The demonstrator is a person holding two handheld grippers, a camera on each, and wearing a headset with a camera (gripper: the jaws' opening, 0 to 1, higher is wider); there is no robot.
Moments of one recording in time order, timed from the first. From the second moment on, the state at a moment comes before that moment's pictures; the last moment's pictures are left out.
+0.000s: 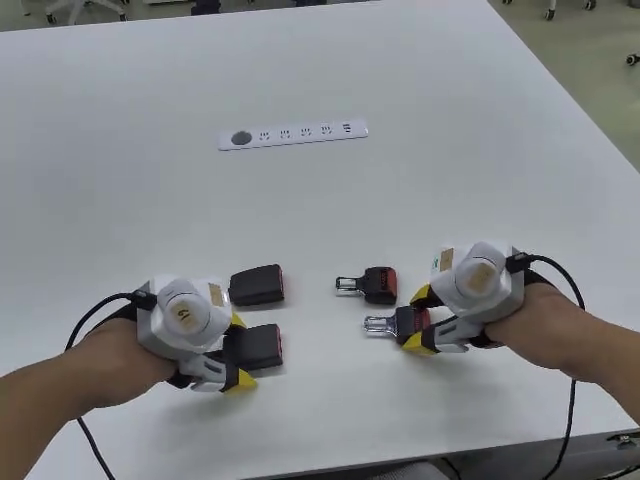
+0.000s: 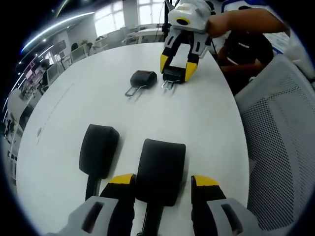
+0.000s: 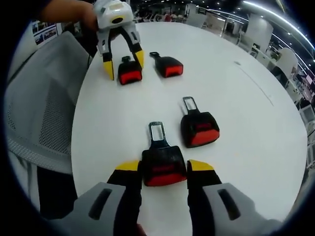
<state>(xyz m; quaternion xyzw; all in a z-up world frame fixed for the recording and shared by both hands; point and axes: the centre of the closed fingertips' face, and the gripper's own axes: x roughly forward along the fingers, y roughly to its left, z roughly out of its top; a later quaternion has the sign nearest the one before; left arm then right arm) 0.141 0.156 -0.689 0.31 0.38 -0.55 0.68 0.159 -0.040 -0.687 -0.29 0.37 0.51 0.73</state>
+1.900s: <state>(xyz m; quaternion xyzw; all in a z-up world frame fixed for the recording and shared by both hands) 0.142 0.153 -0.690 0.30 0.37 -0.55 0.69 0.148 0.023 -0.693 -0.29 0.35 0.55 0.70</state>
